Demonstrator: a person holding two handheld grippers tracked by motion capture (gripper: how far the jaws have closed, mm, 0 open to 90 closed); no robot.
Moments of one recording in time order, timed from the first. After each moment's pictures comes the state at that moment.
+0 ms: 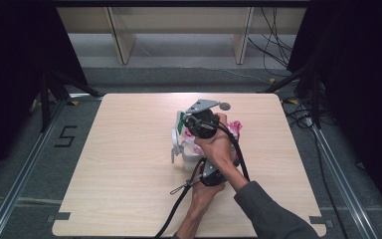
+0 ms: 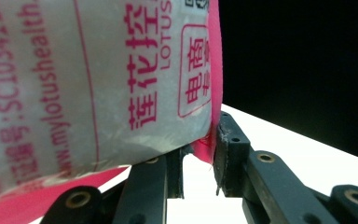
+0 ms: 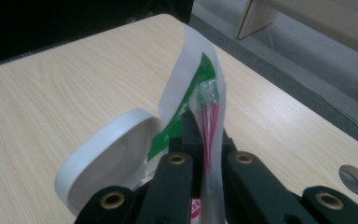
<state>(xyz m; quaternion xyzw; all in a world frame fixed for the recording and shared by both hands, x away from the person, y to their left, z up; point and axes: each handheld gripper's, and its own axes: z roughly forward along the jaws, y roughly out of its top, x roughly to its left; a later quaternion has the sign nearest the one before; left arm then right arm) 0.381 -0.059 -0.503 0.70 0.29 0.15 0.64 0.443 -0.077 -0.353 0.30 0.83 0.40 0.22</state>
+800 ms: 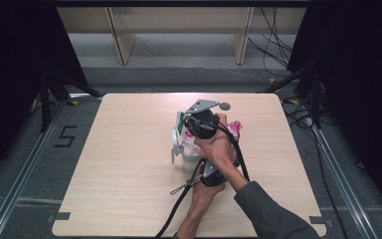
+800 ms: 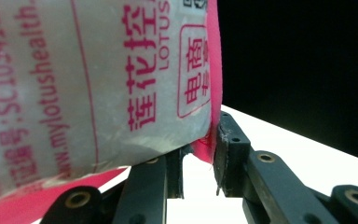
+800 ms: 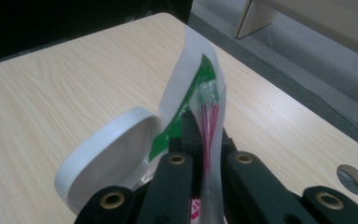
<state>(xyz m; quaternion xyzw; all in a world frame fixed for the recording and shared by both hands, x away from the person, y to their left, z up) 0.382 -0.061 -0.502 0.69 0.29 0.16 0.64 0.441 -0.076 -0.353 0.30 0.83 0.40 0.23</state>
